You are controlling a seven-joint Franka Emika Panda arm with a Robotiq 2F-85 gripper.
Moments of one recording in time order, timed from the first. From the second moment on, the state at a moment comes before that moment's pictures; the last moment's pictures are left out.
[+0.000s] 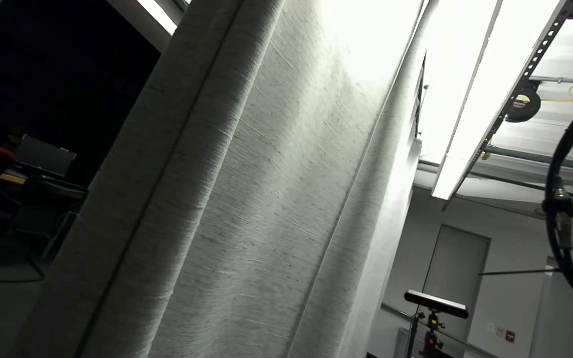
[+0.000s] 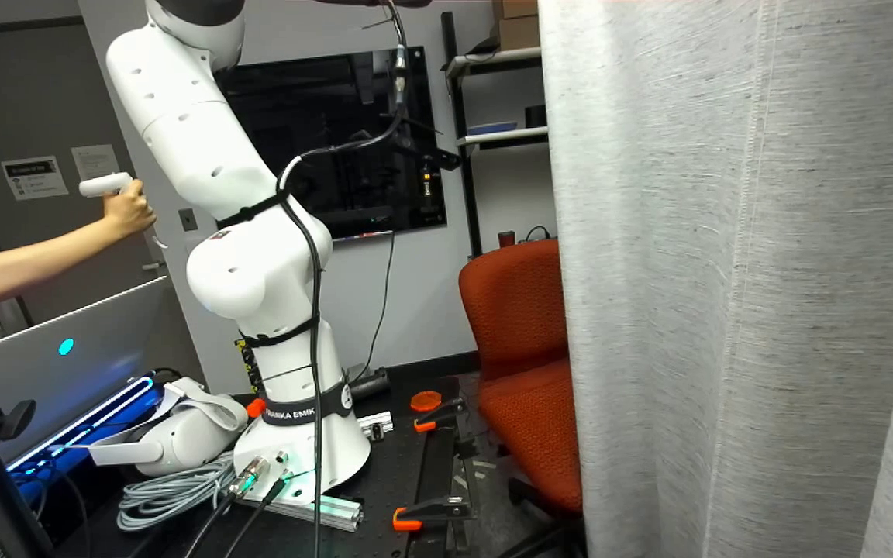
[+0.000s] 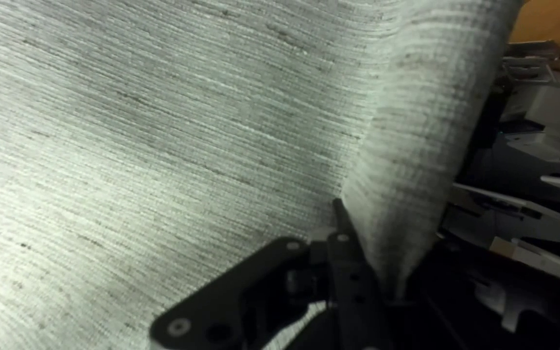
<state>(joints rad) -0.02 -0.33 0.66 -1.60 -0.81 2.39 0.61</state>
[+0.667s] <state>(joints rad) -0.01 -0.28 0.70 -1.54 -0.87 2.32 0.77</state>
